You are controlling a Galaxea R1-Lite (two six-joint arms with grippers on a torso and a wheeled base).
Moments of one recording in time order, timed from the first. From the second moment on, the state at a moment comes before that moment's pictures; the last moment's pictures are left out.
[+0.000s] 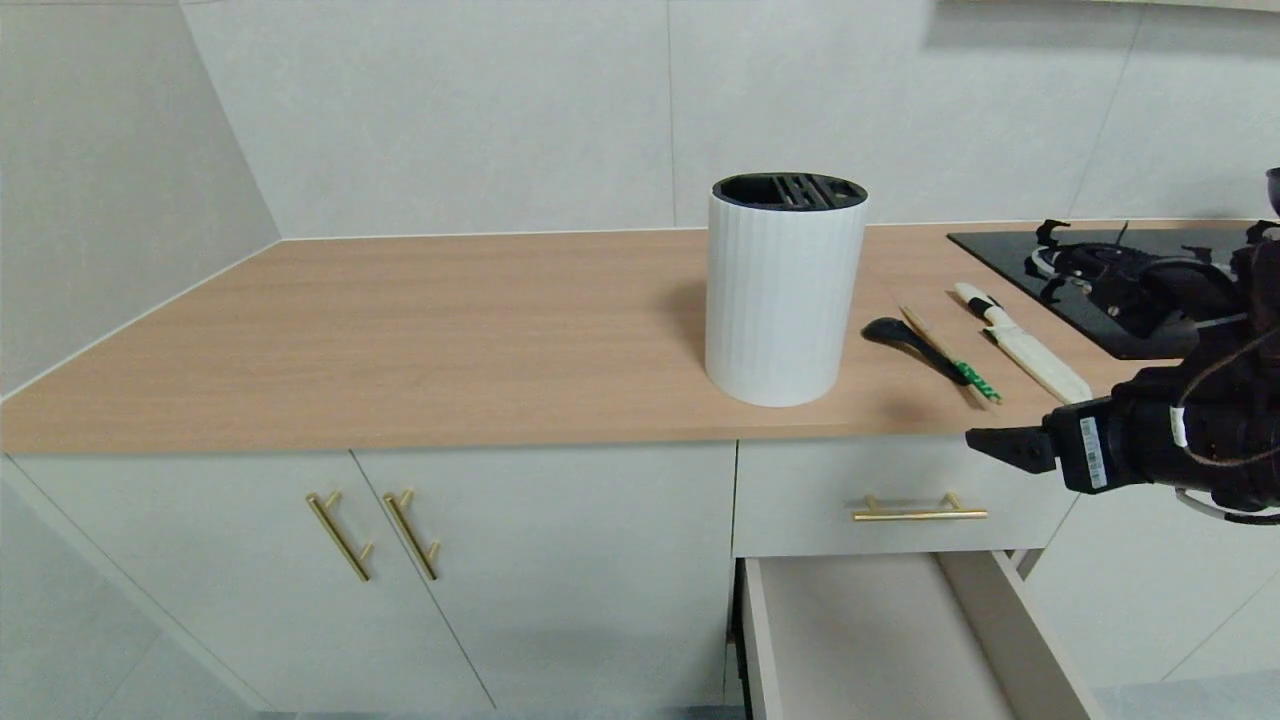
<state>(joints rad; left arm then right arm) 0.00 0.00 0.00 0.00 -0.05 0.02 0.38 1.41 -0.93 0.03 -0.18 0.01</state>
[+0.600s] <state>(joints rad) 0.00 0.00 0.00 0.00 -0.05 0.02 0.22 1.63 -1.00 -0.23 -0.20 0.02</state>
